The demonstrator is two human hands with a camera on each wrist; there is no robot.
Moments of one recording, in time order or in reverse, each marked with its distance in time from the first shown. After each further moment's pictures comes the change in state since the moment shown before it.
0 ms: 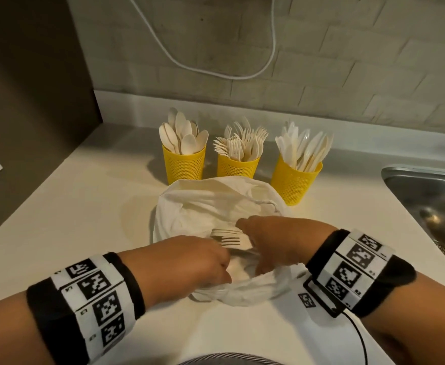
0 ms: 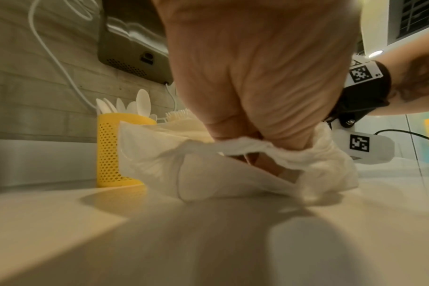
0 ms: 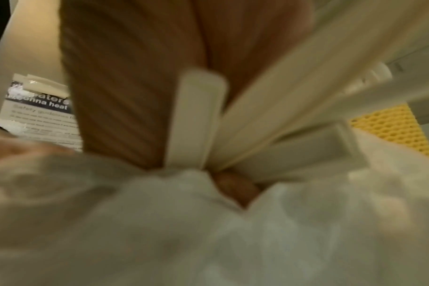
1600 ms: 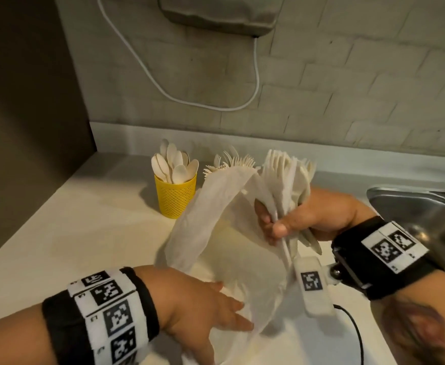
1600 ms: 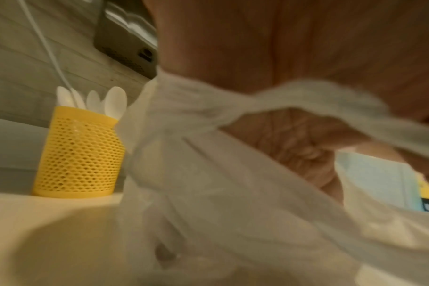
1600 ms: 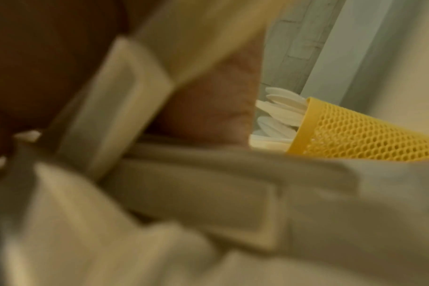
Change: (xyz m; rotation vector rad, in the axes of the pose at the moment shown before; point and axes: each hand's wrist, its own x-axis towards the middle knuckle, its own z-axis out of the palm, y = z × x) left_hand 0.024 0.024 -0.046 -0.276 -0.781 -0.100; right_hand -0.042 0.055 -0.070 1.344 -0.038 -0.555
